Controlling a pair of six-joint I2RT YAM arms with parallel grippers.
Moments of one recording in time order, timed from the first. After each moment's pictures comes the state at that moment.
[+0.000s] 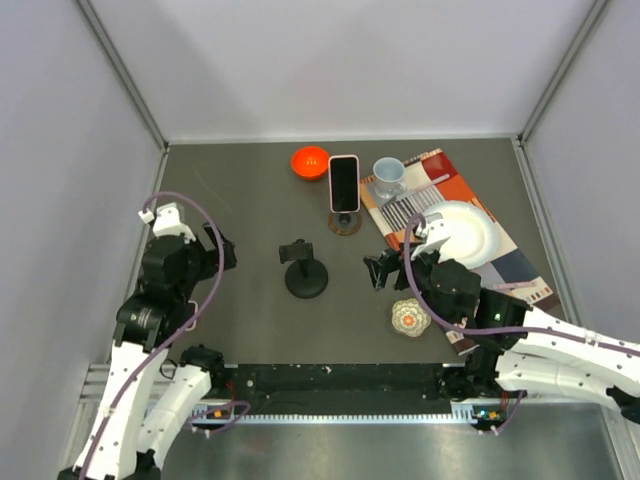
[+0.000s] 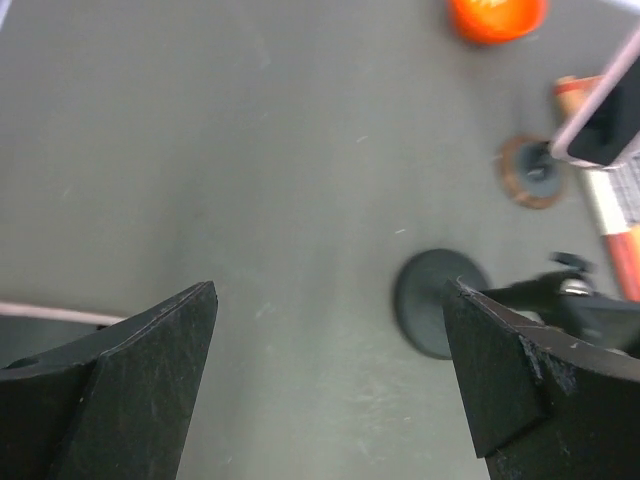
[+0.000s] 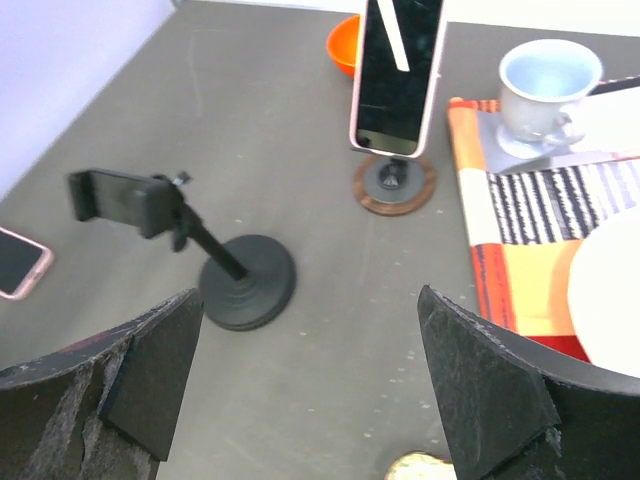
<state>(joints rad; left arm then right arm) -0.21 0.58 0.88 -0.68 -0.14 -0.40 1.16 0.77 0.72 -0.13 0.63 0.35</state>
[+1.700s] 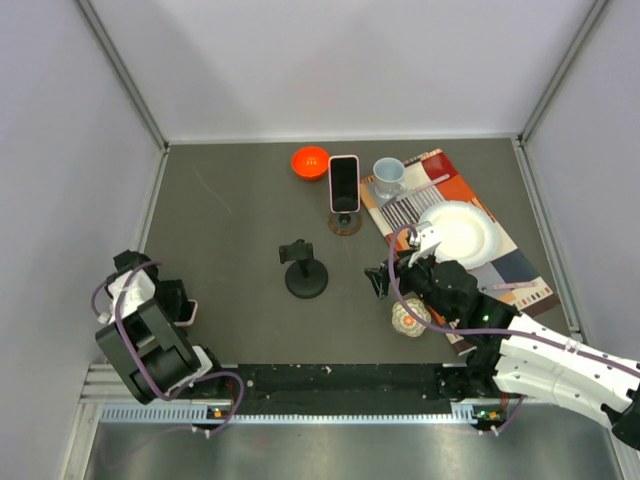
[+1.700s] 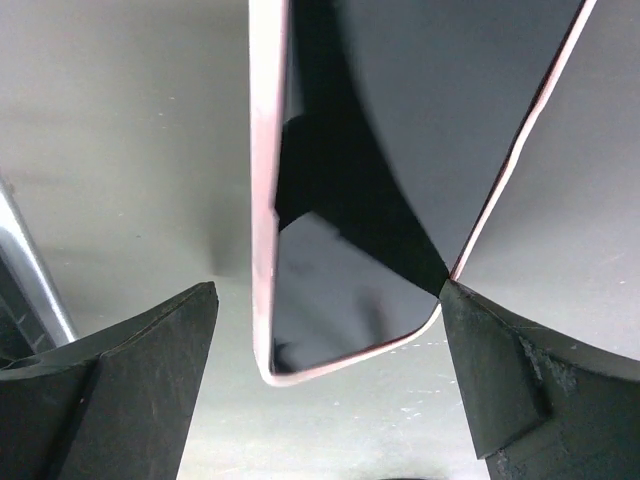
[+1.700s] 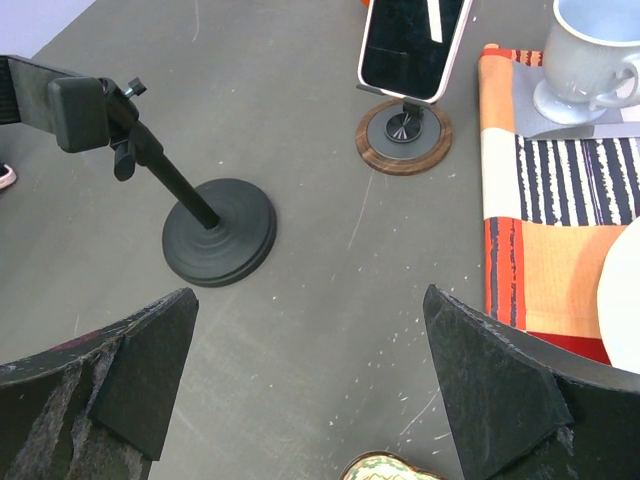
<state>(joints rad) 0.63 1.27 0.67 -0.84 -0.12 -1.10 0.93 0.73 0.48 0.04 0.30 0.24</state>
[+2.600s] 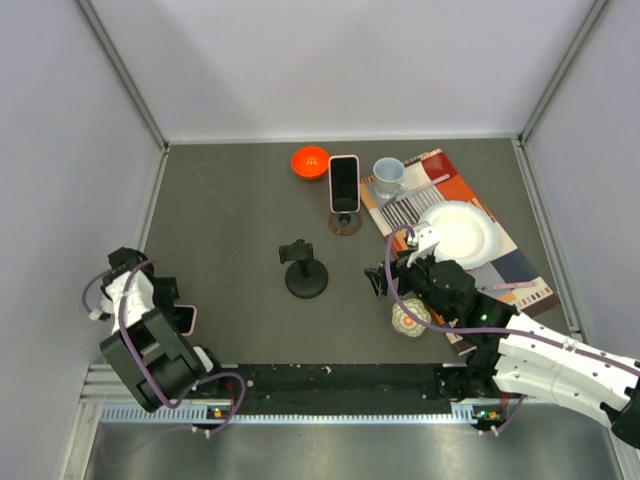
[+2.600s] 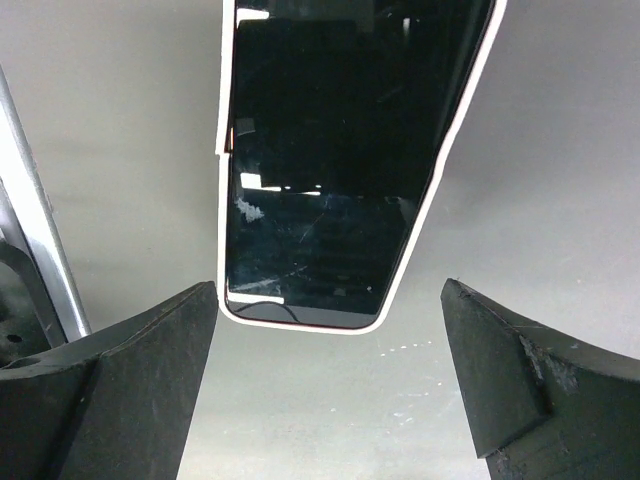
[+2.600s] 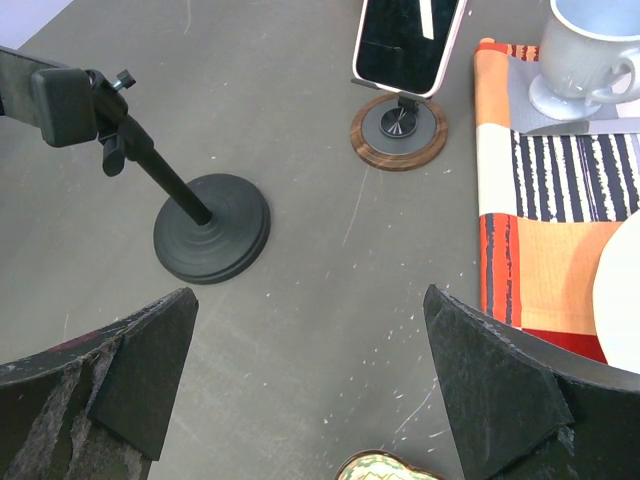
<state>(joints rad) 0.66 1.19 0.69 -0.86 -0.15 -1.07 0.94 0.75 0.48 0.04 0.31 0.24</state>
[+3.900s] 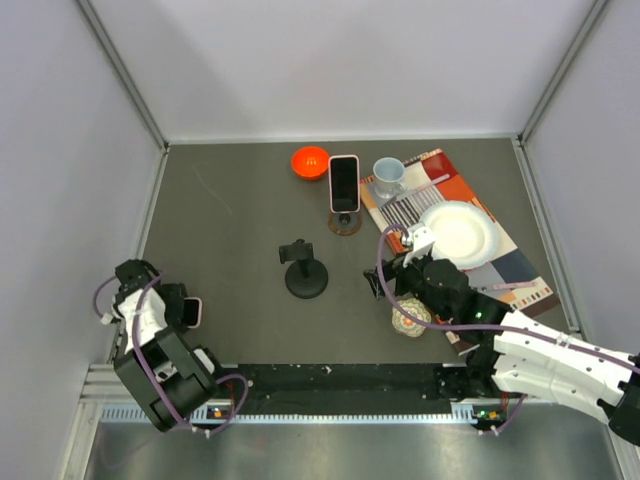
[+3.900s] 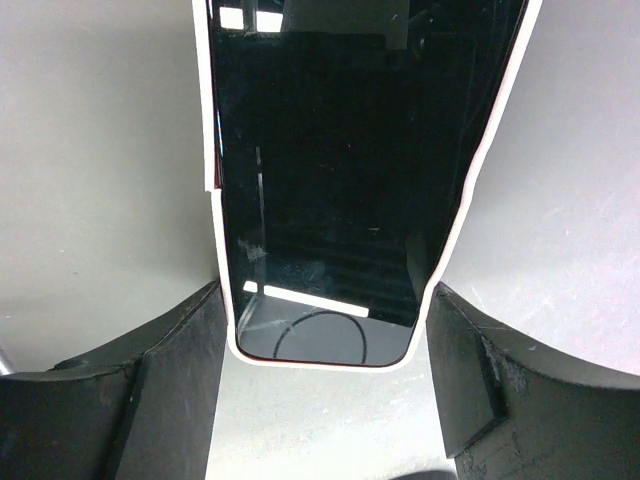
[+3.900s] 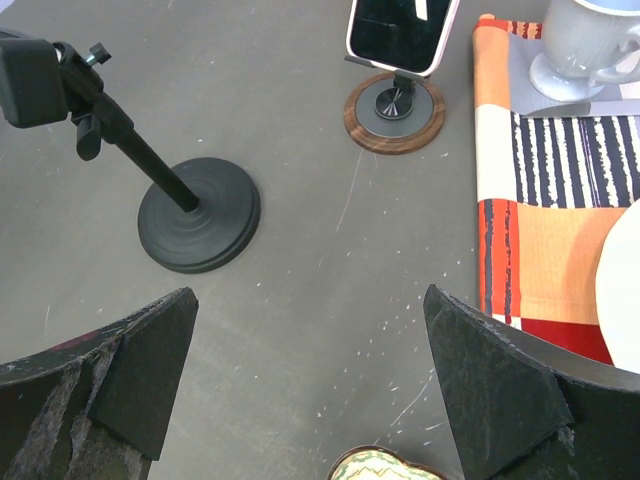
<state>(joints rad) 0.66 1.10 0.54 -0.68 -0.05 -1.04 0.93 0.79 0.48 0.04 0.32 0.24</state>
